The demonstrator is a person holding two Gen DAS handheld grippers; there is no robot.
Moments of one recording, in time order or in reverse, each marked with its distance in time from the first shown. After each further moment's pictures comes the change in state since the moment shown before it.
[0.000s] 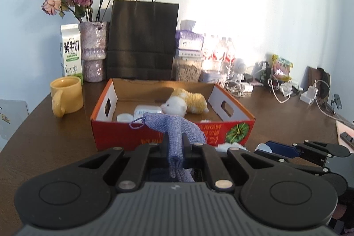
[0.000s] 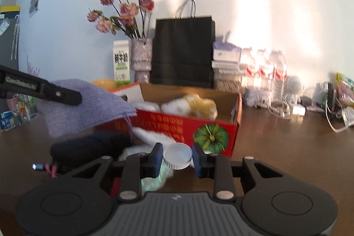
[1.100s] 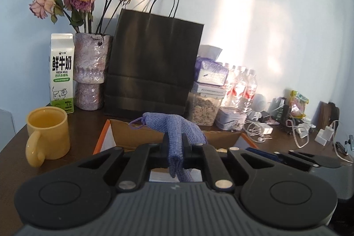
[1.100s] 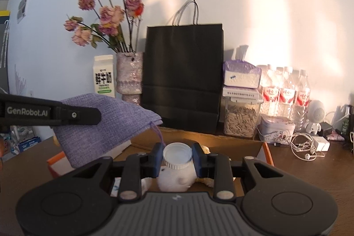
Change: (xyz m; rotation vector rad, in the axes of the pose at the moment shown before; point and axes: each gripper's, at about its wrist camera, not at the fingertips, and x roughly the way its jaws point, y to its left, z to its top) left arm 0.128 0.059 0.074 -0.094 -0.094 -0.011; right arm 0.159 -0.002 0.095 0.022 -0.007 -0.034
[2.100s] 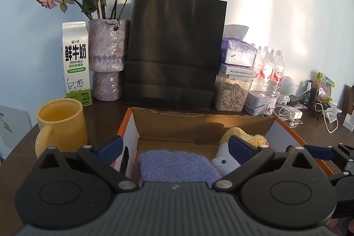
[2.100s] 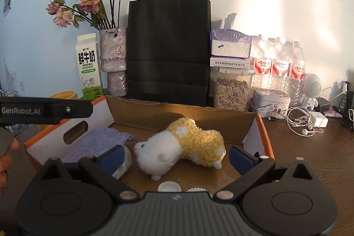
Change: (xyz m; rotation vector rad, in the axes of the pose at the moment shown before) left arm 0.033 0.013 -0.014 0.046 0.056 0.125; right arm 0.023 -0.018 -0.022 0.038 0.106 -0.035
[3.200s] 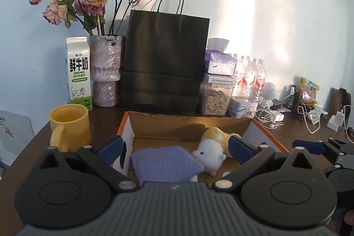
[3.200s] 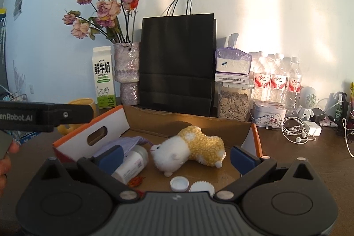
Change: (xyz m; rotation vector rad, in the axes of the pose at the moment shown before) left arm -0.078 -0.013 -0.007 0.014 -0.046 -0.040; right arm -0.064 0.010 0.000 -0.024 -0.051 0.037
